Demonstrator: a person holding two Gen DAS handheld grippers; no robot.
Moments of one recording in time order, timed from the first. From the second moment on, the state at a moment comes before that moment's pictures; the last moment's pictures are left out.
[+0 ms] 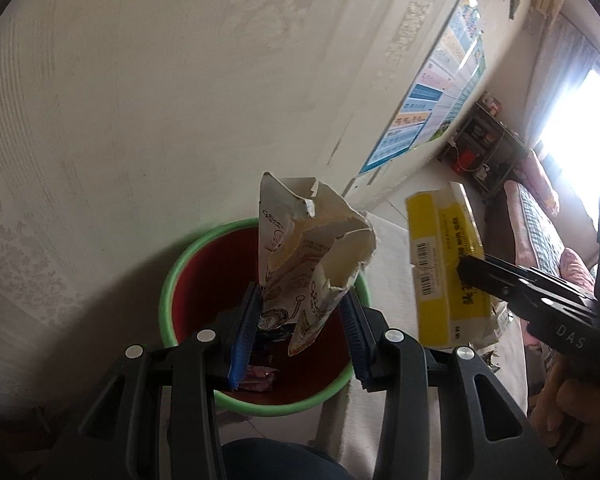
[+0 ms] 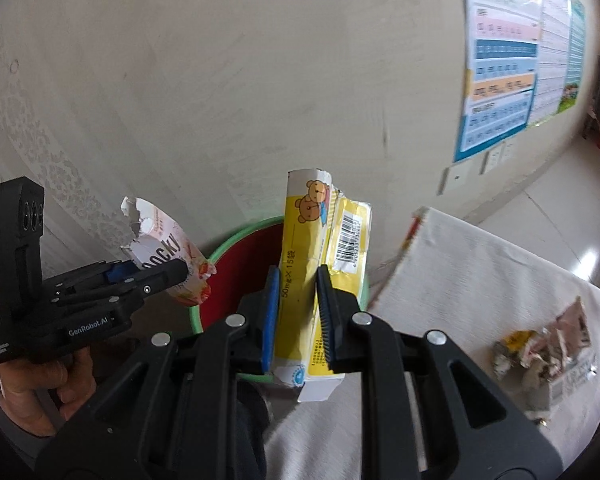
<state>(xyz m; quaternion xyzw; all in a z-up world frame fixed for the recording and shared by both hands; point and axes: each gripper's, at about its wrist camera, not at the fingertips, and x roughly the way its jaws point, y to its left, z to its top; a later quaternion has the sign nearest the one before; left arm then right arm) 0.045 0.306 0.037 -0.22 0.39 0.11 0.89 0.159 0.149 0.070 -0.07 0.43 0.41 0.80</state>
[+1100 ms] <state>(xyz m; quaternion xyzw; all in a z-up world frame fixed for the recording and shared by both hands) 0.060 0.310 0.026 -0.24 0.39 0.13 0.88 0.158 0.153 0.045 -0.08 0.45 0.38 0.81</state>
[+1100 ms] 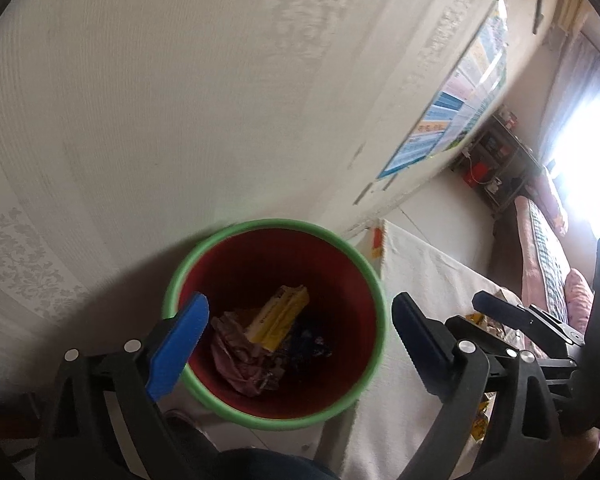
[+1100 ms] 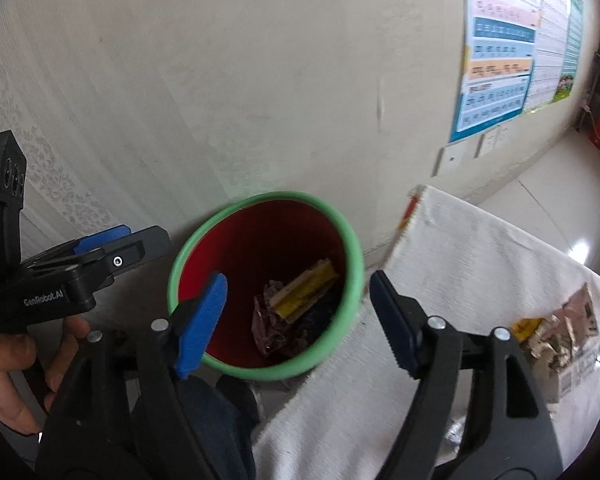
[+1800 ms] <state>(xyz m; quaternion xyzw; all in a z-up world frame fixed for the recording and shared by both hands) 0.071 0.166 0.057 -0.17 0.40 0.04 0.90 0.142 -0.024 0.062 -0.03 0.44 0.26 0.86</state>
